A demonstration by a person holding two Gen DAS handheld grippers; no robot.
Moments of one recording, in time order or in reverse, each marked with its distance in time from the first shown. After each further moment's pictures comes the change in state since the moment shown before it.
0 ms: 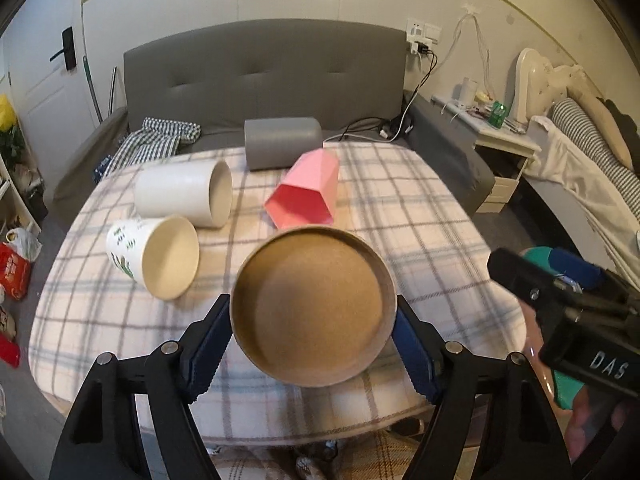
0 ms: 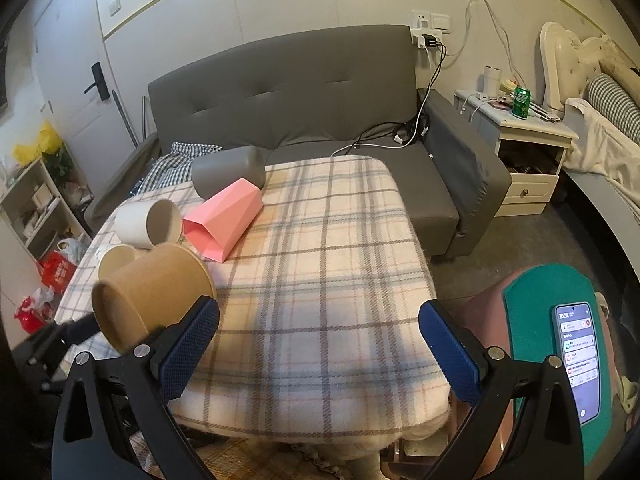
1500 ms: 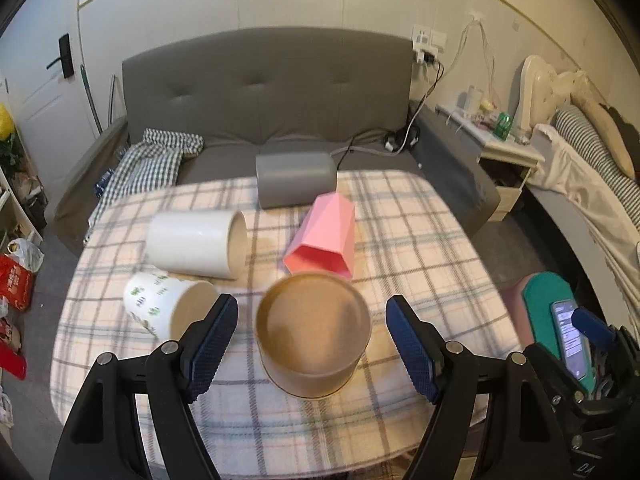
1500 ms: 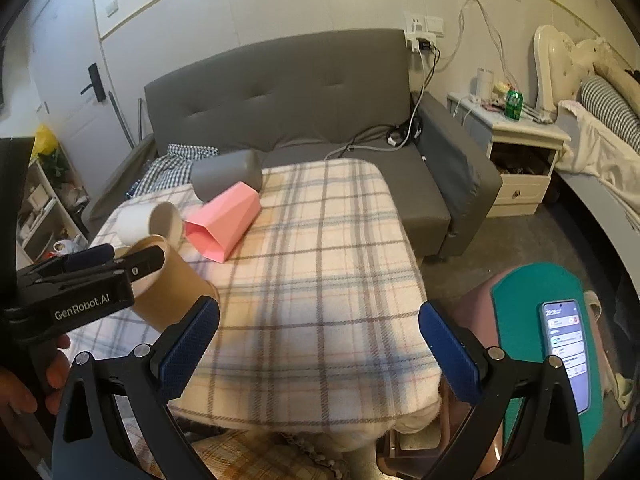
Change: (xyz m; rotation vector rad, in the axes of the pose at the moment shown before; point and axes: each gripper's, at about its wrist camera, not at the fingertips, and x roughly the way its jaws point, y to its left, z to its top) left arm -0.009 0.017 0.054 -0.004 -0.011 0.004; right arm -0.025 0.006 0.003 -0.006 -0.017 -0.029
